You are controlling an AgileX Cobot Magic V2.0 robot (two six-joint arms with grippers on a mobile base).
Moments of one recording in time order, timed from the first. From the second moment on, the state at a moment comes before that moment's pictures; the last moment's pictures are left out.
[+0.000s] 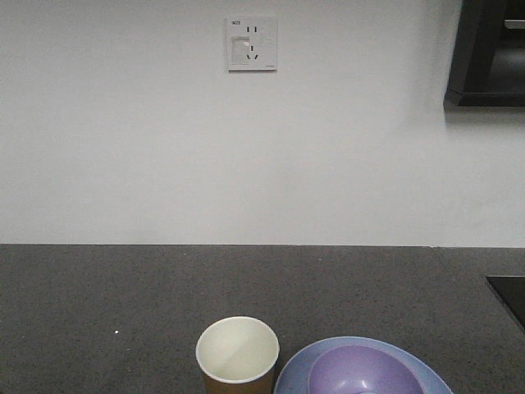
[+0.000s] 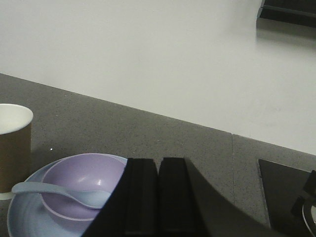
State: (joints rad) left arm -0.53 0.47 -0.44 0.19 0.25 -0.17; right arm 0.12 0.26 -0.56 0.19 0.53 -0.32
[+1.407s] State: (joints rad) left arm -0.02 -0.01 0.03 0.02 0.15 -0.05; right arm 0.12 0.26 -0.56 0.19 0.53 -0.32
